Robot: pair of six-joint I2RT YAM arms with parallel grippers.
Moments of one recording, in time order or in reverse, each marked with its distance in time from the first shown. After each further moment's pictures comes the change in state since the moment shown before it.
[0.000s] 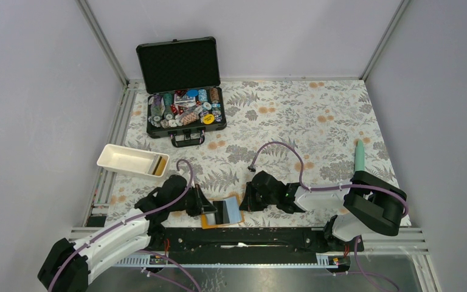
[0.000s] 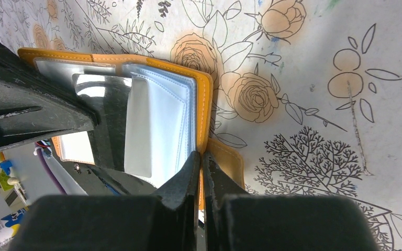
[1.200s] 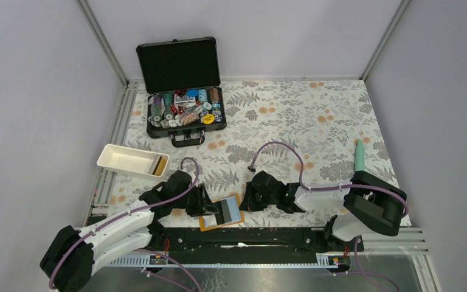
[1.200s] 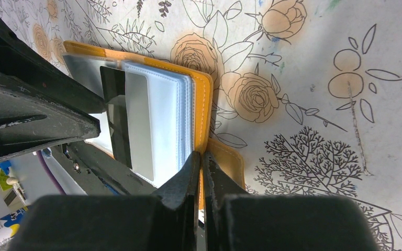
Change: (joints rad) left arm -0.002 0.140 0.085 -0.076 0.002 0.064; right arm 0.000 -0.001 0.000 -0.002 0.001 -0.003
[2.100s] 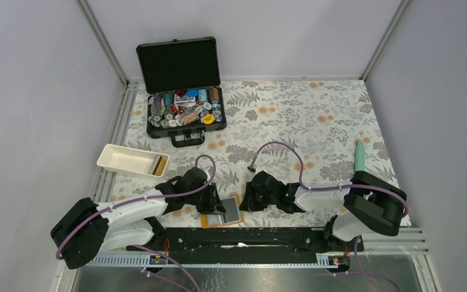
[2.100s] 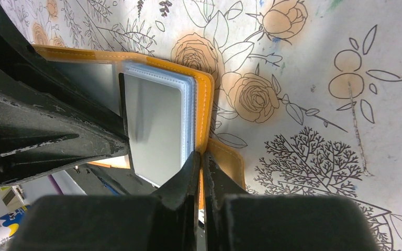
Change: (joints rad) left arm -0.138 0.240 0.106 0.106 -0.039 -0.033; right arm 0.001 0.000 0.000 0.001 0.000 -0.005
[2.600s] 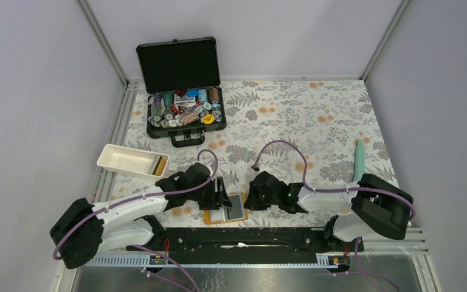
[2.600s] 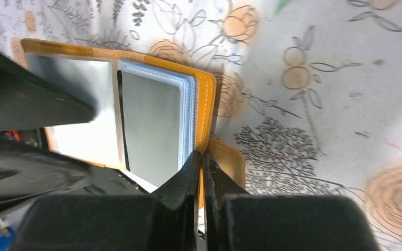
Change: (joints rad) left arm -0.027 0.032 0.085 -0.053 -0.050 0.026; right arm 0.000 -0.044 0.000 -0.068 0.064 -0.005
